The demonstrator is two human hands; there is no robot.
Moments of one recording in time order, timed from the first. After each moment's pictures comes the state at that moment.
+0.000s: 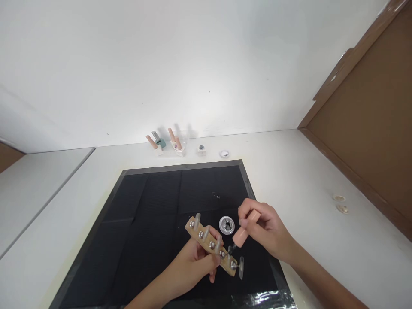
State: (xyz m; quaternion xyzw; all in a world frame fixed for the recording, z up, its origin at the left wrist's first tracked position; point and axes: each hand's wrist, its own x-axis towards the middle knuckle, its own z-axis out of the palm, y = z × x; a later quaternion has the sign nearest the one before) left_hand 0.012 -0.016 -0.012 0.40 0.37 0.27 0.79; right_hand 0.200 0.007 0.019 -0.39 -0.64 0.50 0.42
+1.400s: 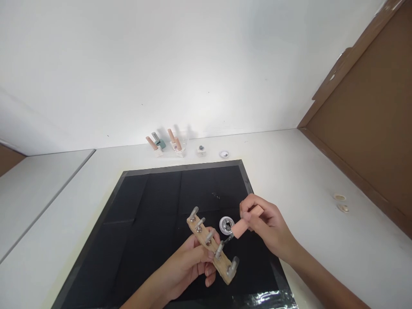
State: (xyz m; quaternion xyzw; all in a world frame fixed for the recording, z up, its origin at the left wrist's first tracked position) left_hand 0.003 -0.015 -0.009 0.25 0.32 0.26 0.87; right_hand 0.198 0.003 0.020 -0.40 -0.60 0.52 0.47
